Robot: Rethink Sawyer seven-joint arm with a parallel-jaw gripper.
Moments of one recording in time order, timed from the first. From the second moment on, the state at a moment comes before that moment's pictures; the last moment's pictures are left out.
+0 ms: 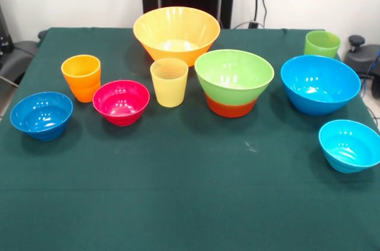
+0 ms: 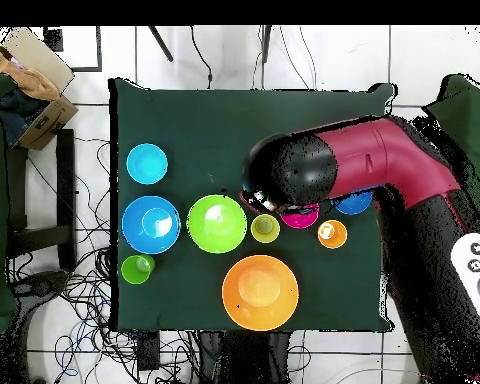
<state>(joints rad) -0.91 -0.88 1.01 1.66 -0.56 1.21 1.14</state>
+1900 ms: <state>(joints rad) -1.00 -0.57 1.01 1.64 -0.77 1.00 1.14</state>
